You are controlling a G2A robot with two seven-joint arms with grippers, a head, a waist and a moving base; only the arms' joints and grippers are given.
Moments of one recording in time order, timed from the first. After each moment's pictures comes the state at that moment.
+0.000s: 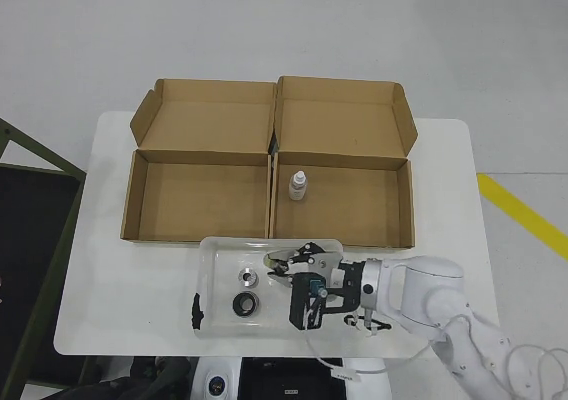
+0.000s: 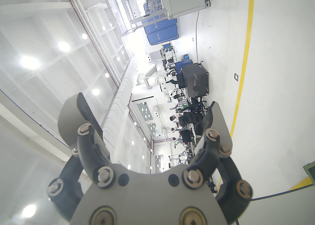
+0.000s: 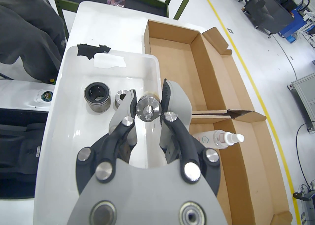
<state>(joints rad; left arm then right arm) -0.33 -0.16 -0.45 -1.44 1.96 -0.37 0.19 -1.27 -1.10 1.08 -2.11 -1.44 -0.82 0.29</state>
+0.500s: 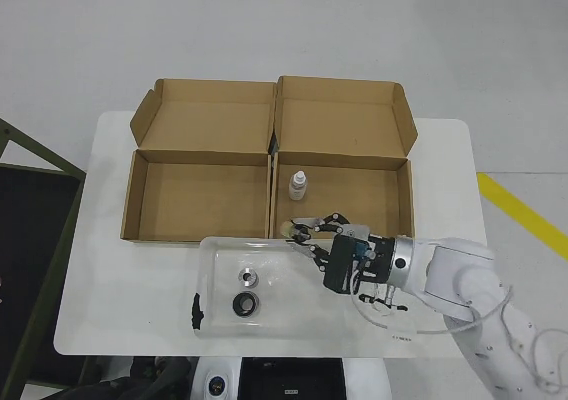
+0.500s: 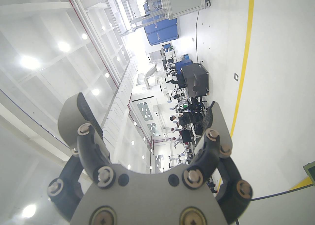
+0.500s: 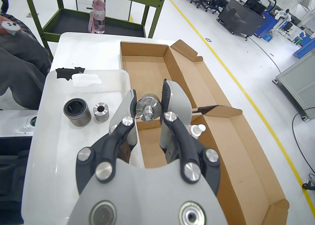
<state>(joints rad) -0.33 -0.16 -0.45 -1.44 1.96 -0.37 0.19 -1.26 -1.09 1.21 -2.08 -1.29 -0.80 0.21</state>
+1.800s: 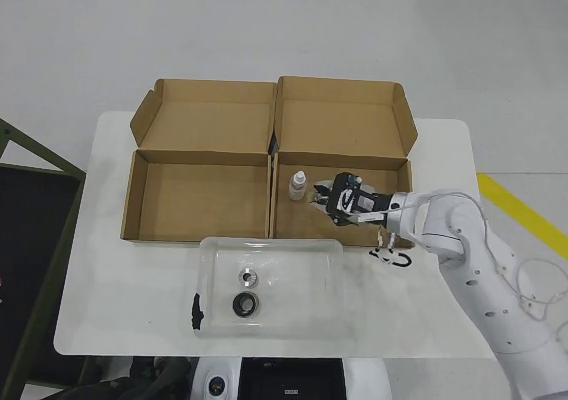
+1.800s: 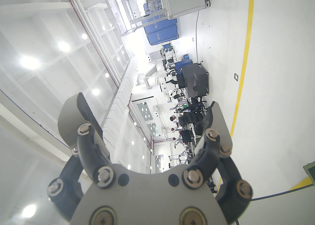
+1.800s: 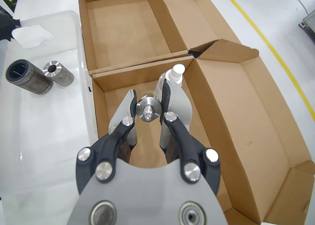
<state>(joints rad) -0.33 -0.16 -0.45 -1.44 1.96 -0.37 0.19 -0.97 -1.10 1.11 -1.66 -1.13 -0.81 0.46</state>
